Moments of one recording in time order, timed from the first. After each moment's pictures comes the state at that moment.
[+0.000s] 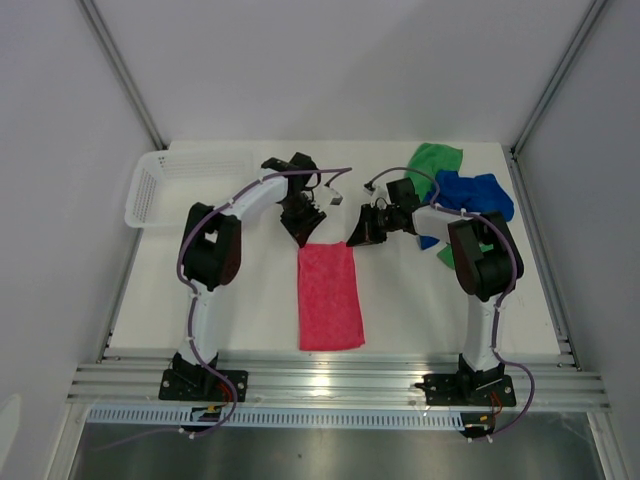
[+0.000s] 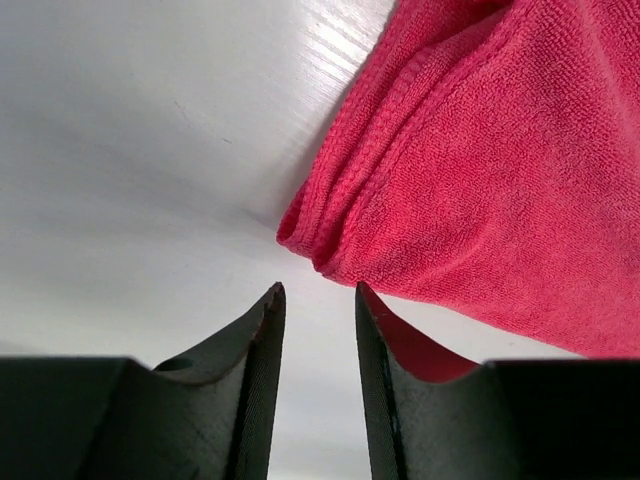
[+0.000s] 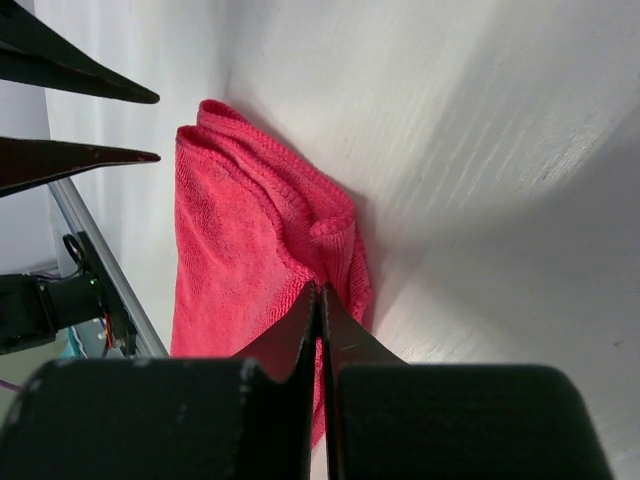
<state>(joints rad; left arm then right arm) -0.46 2.19 1.85 -1.09 0.26 0.48 0.35 2.03 1.26 -0.13 -0.74 0.36</state>
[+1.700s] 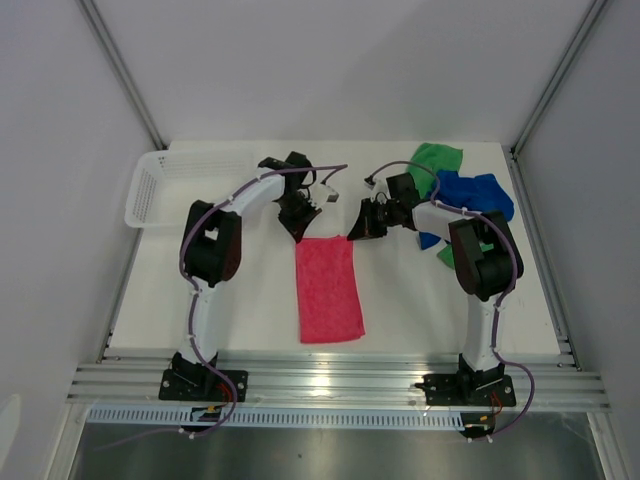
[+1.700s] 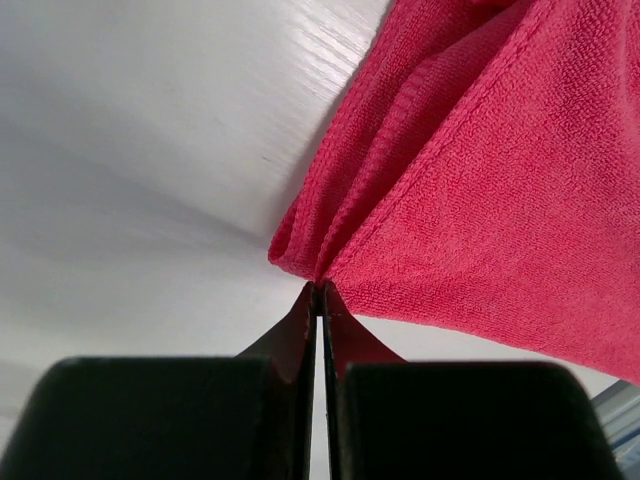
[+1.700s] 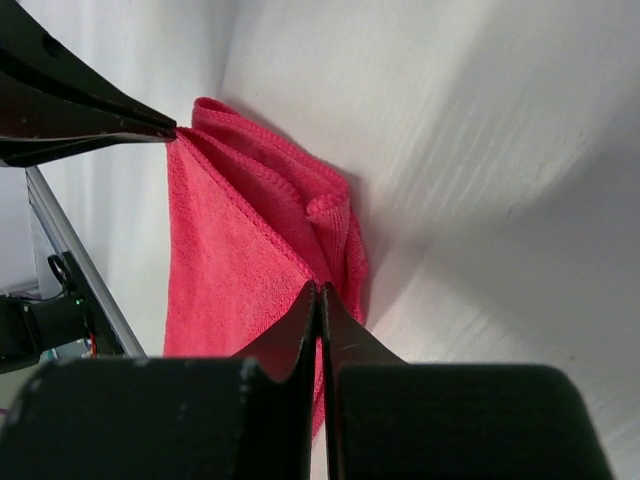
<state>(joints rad) -0.43 2.23 1.86 -1.07 0.29 0.49 0.35 2.04 1.30 -0.15 -0.69 0.34</state>
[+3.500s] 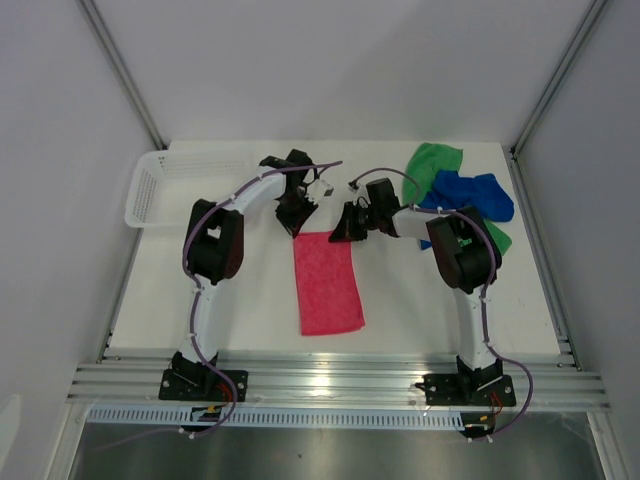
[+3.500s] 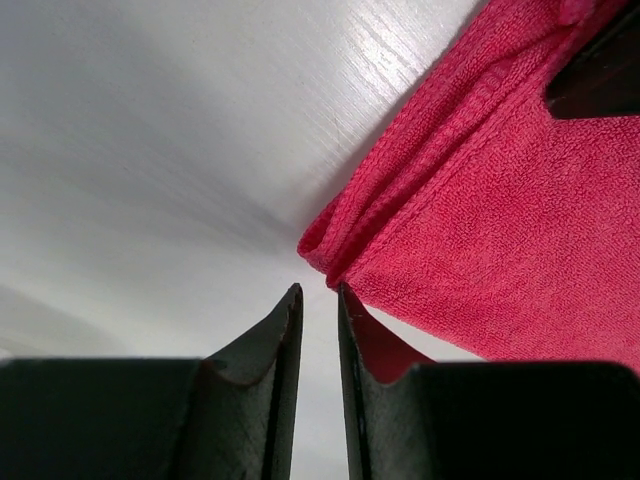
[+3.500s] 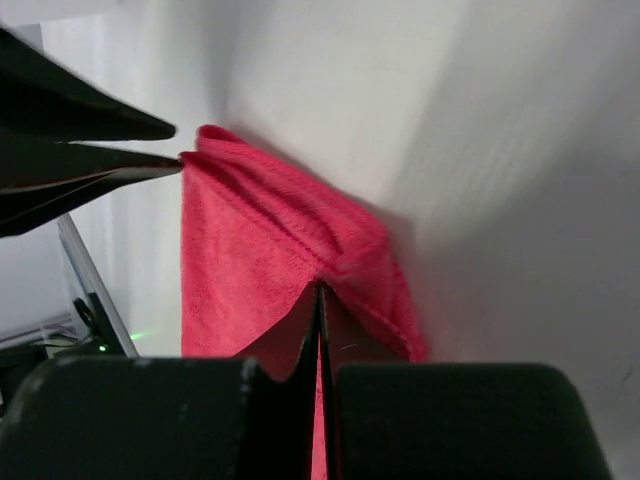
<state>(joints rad) -0.42 2.26 1.91 -1.03 0.14 0.37 0.44 2.16 1.36 0.04 -0.66 0.52</state>
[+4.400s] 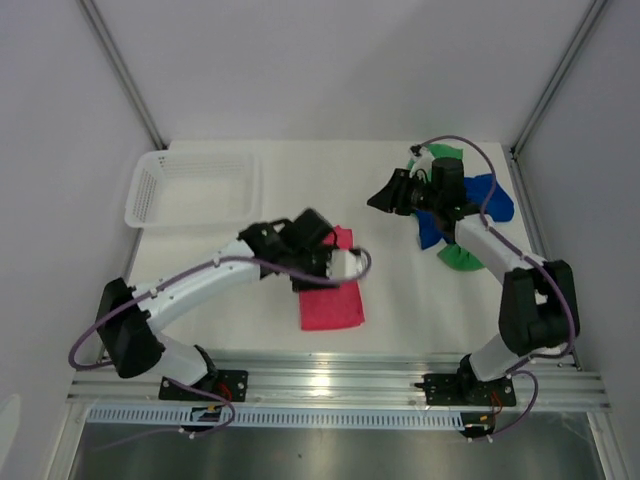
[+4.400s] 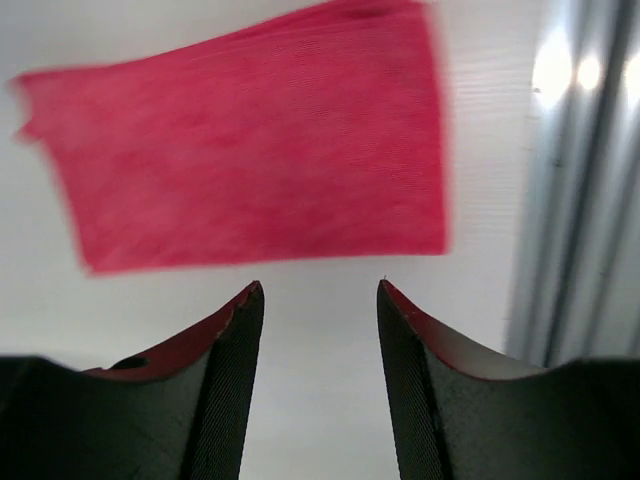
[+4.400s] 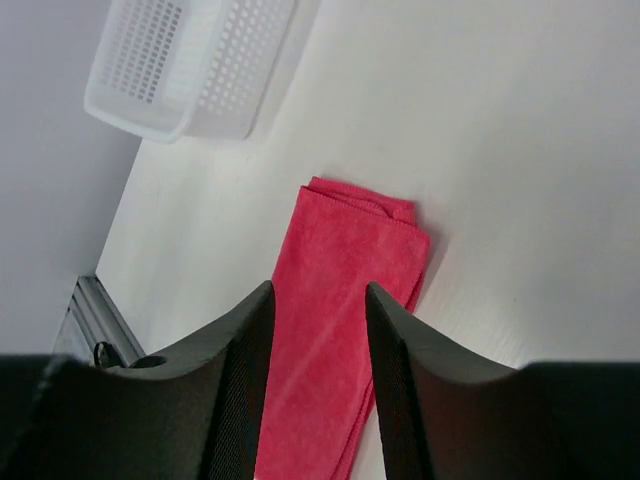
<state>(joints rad) -0.83 1.48 1.33 -0.91 0.12 0.67 0.26 1.62 1.13 0.04 -0.60 0.47</state>
